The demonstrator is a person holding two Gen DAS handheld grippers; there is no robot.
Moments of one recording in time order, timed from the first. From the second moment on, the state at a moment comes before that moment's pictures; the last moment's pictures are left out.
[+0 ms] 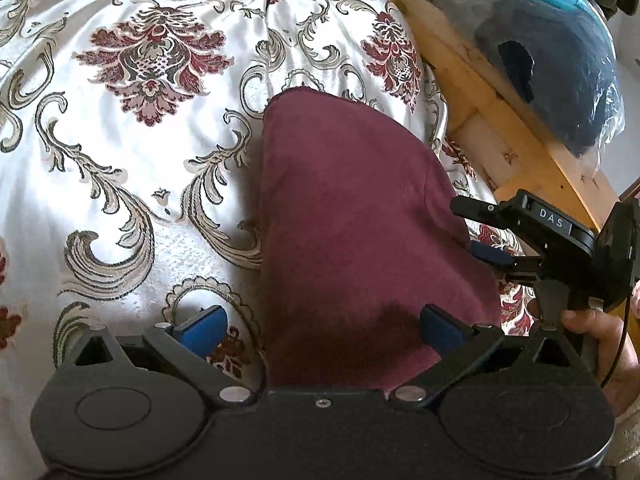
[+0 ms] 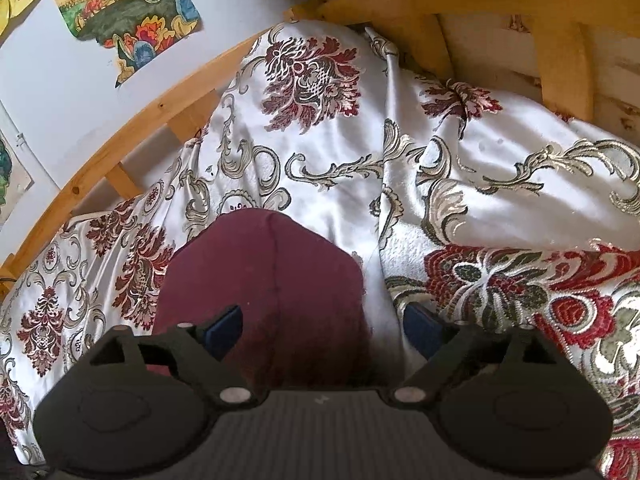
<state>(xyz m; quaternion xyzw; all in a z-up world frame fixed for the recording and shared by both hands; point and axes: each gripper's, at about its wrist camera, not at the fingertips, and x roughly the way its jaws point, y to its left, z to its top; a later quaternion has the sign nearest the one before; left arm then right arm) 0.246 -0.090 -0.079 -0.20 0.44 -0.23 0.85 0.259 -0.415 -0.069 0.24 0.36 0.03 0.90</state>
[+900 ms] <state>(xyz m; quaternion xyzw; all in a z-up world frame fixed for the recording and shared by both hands) 0.253 -0.108 -0.101 -0.22 0.49 -0.30 0.79 0.277 -0.388 -0.090 0.24 0.40 0.05 0.89</state>
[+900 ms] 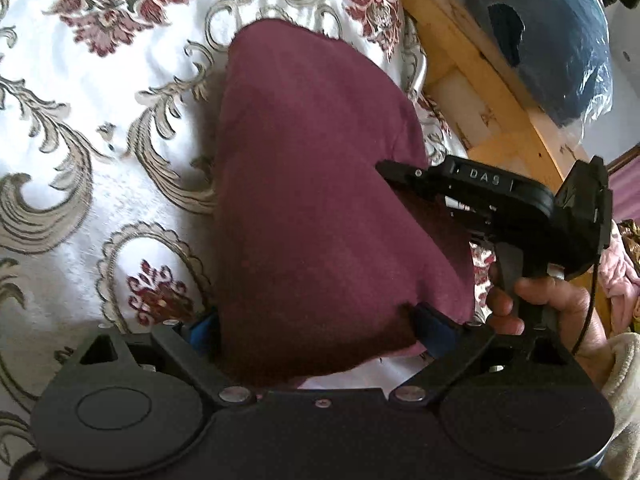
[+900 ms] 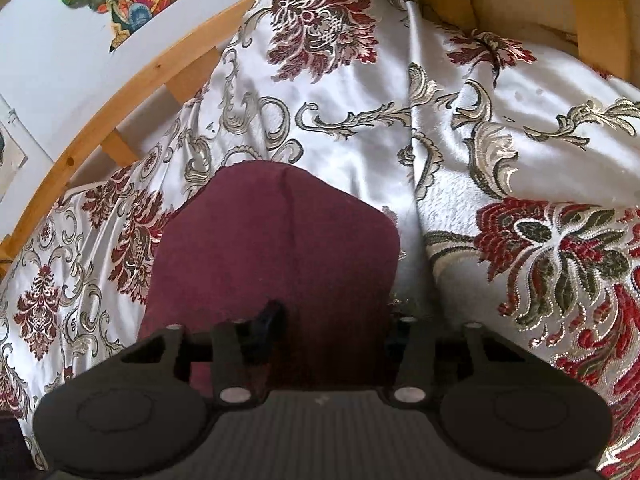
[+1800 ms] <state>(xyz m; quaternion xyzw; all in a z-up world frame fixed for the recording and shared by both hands) 0.276 -0.070 -0.028 -0.06 0.38 -0.14 0.91 0.313 -0.268 0.000 0.10 0.19 0.20 0.96</state>
